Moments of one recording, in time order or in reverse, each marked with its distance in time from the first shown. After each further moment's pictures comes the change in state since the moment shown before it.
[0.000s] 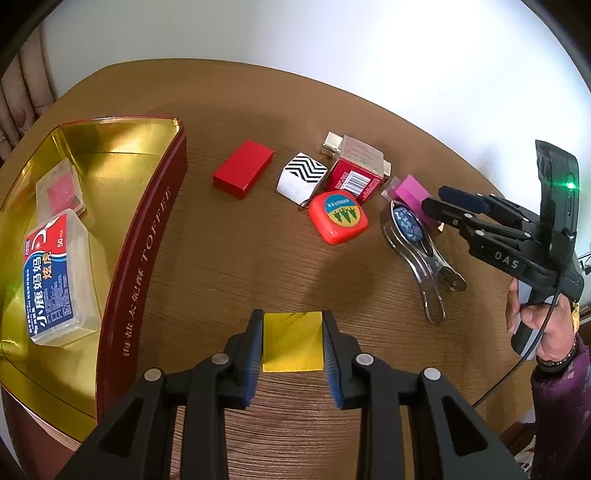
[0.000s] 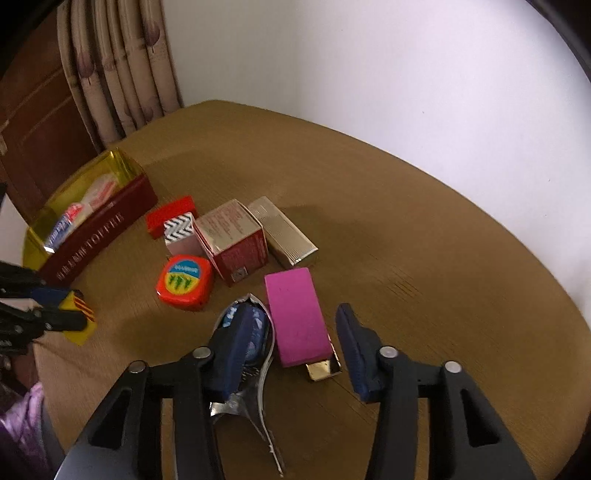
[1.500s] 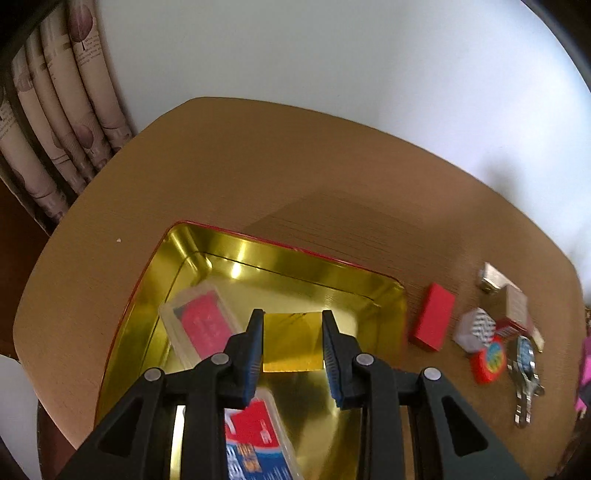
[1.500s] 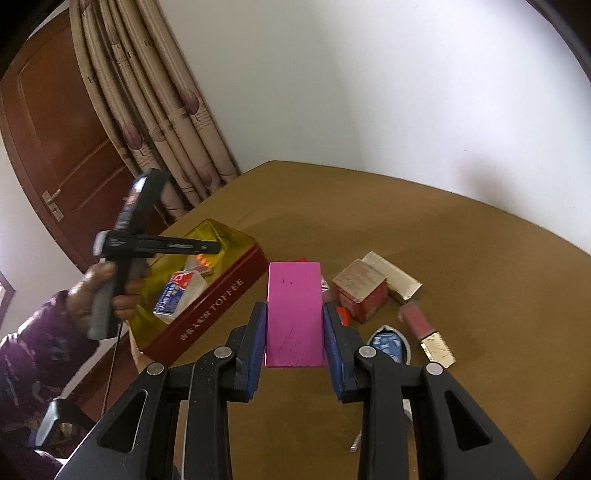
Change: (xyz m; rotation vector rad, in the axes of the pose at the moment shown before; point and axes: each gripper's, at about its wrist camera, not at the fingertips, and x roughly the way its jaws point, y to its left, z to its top) left arm -0.003 0.126 0.104 -0.089 -0.120 0.276; right arm -0.065 0.061 0.010 0.133 -0.179 0.246
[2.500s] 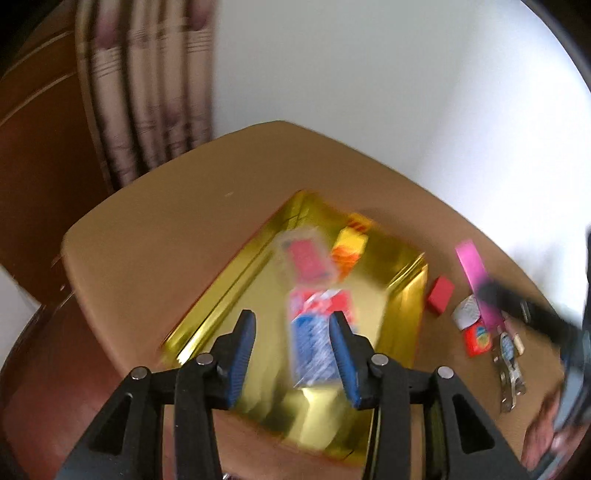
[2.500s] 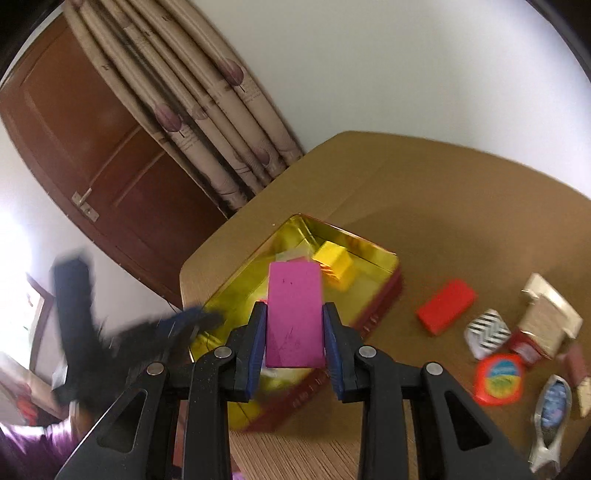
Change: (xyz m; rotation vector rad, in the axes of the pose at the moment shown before) left arm -0.111 0.067 -0.120 -0.266 -0.192 0.048; right arm 0.120 0.103 0.067 0.041 0.135 0.204
